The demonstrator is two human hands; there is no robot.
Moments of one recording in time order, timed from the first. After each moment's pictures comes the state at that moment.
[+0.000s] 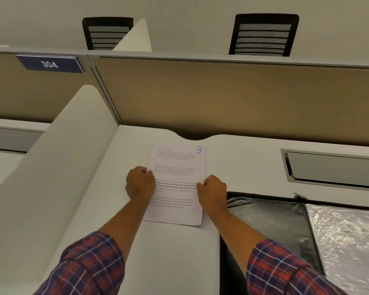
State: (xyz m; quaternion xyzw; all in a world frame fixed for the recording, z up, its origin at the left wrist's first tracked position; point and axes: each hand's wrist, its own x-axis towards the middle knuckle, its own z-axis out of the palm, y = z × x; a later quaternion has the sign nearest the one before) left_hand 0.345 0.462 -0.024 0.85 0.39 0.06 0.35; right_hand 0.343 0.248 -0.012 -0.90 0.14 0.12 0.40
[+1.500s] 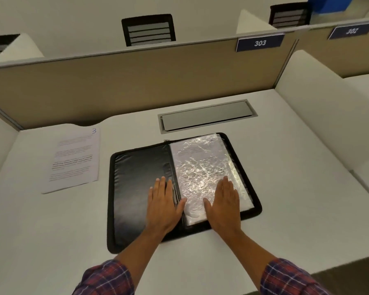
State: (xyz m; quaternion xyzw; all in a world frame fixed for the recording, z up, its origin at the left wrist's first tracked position) left_hand 0.077 0.056 -0.019 0.99 -0.12 -0.05 0.11; right_hand 0.025 -0.149 -0.026 -0.98 0.13 -0.01 0.13
